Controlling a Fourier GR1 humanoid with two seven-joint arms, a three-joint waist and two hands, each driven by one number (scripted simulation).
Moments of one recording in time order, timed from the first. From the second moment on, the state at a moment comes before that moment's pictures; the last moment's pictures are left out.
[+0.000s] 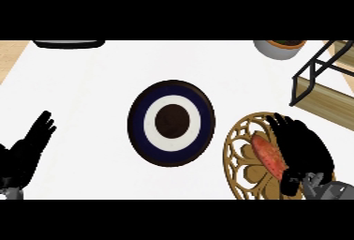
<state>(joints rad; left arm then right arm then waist) 0.05 0.39 0.09 -1.41 0.18 -0.02 0.06 -0.15 -0.49 0.39 -1.81 0.86 0.56 0.74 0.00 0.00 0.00</state>
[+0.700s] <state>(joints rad) 0.02 0.33 0.13 -1.44 0.12 -0.04 0.11 -0.15 -0.38 0.33 -1.61 1.00 0.48 0.57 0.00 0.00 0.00</state>
